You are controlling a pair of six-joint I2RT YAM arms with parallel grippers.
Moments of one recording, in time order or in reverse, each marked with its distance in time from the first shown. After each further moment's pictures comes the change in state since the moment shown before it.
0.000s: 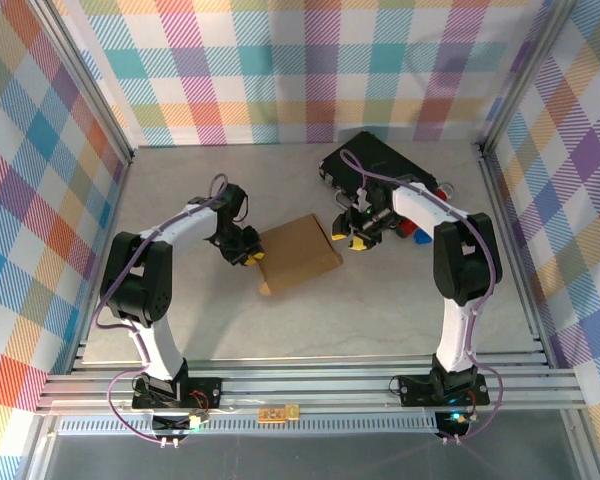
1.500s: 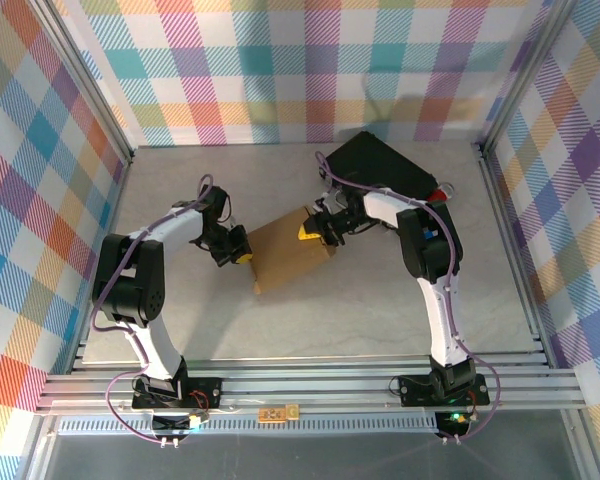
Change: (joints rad) left arm 0.106 -0.027 -0.074 0.065 0.085 0.136; right arm 0.070 0.317 0.170 0.190 -0.570 -0.096
